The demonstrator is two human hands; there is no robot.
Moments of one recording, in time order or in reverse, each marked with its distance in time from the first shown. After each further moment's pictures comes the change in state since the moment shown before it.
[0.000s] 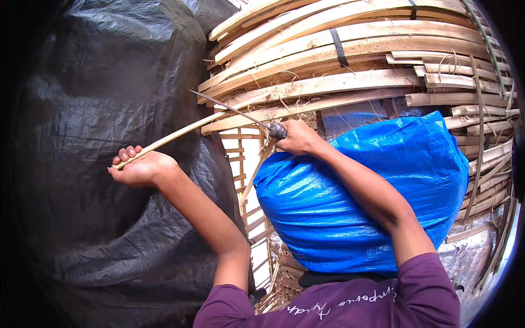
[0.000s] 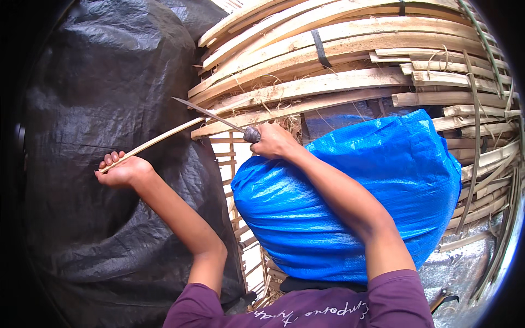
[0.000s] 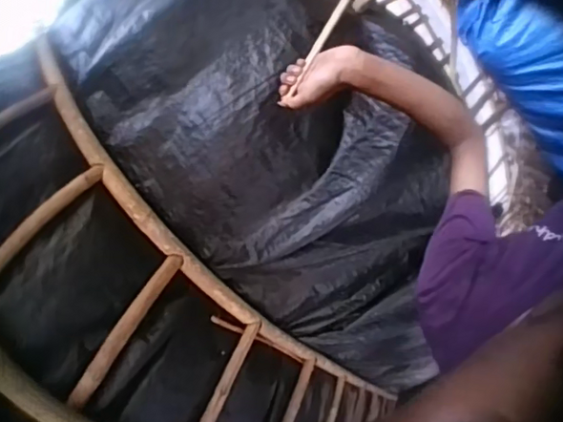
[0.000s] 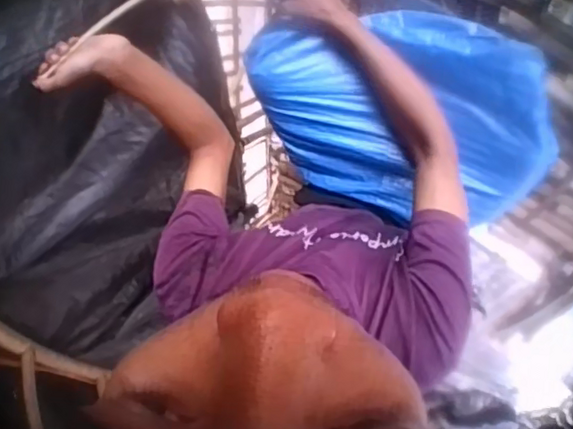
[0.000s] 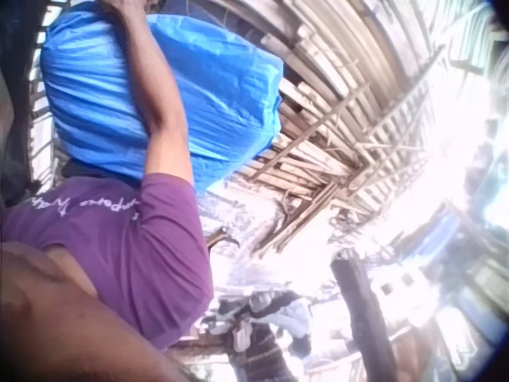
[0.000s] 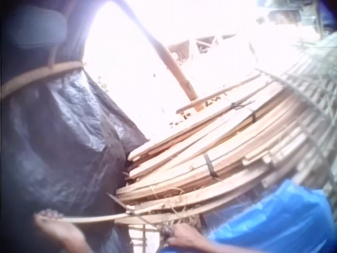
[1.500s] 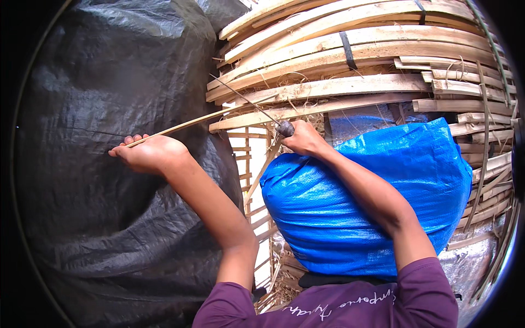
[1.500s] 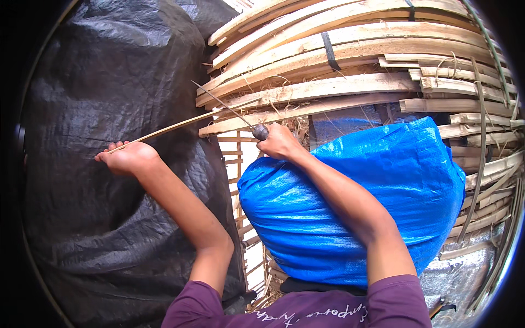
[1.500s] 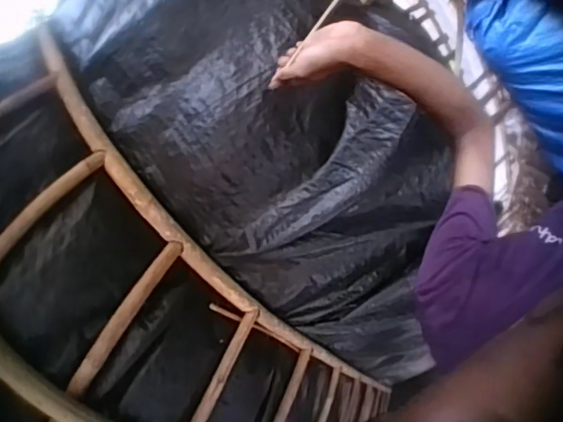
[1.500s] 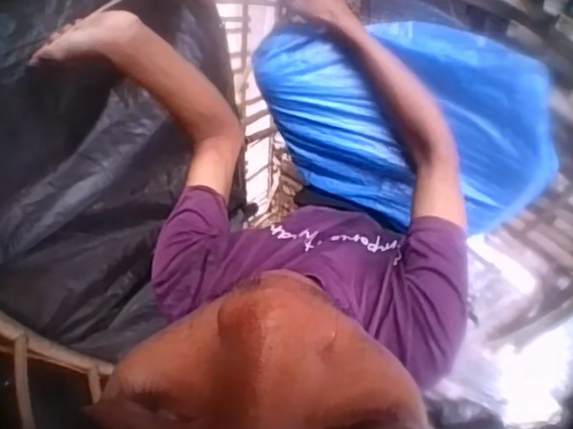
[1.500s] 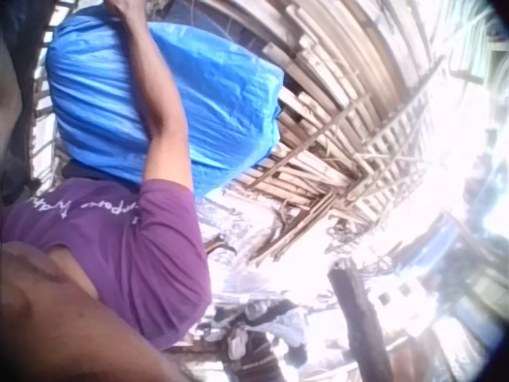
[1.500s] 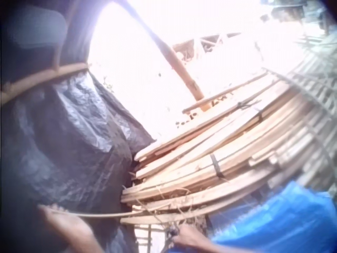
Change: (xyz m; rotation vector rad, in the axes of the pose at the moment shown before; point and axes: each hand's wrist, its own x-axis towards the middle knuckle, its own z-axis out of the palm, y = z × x) left_hand -0.024 0.004 0.038 0.201 0.160 -0.048; right_hand 0.000 -0.004 -0.002 0.158 0.028 0.113
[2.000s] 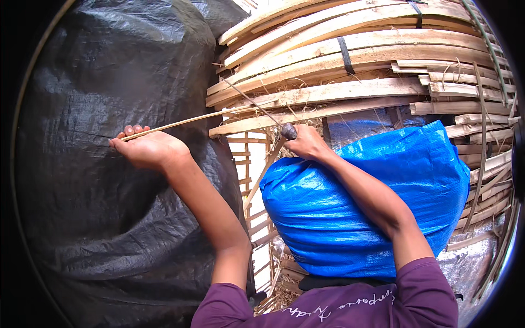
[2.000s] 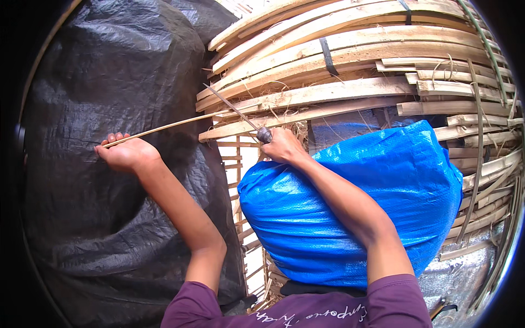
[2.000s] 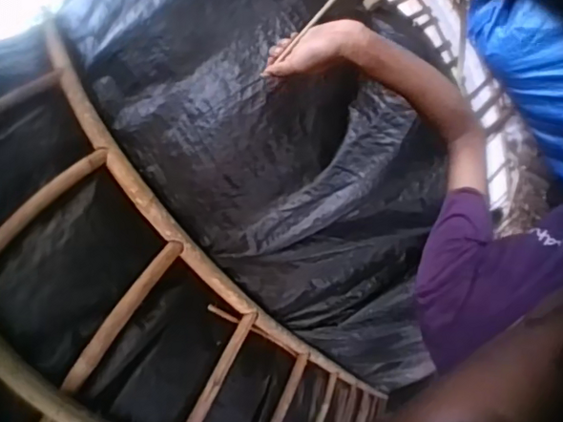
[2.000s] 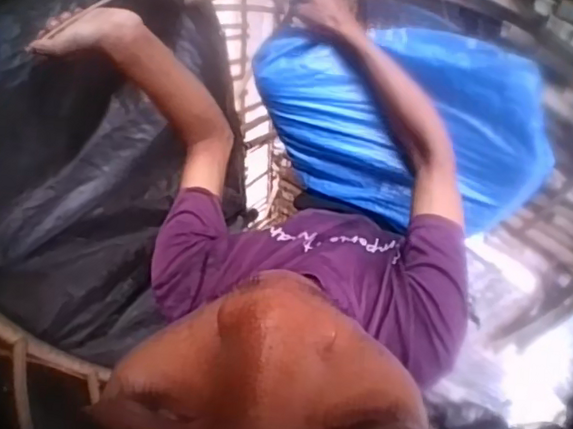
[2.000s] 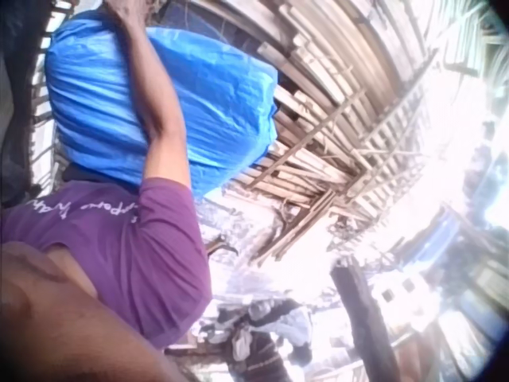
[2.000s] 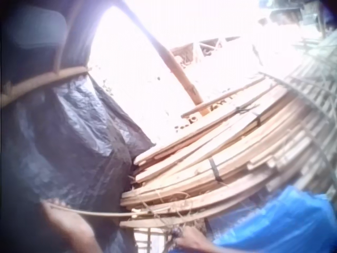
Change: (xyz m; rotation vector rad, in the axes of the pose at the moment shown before) left_hand -0.001 0.001 0.007 -0.119 -0.174 0.024; right_hand -0.005 0.008 -0.002 -0.009 0.036 -0.021
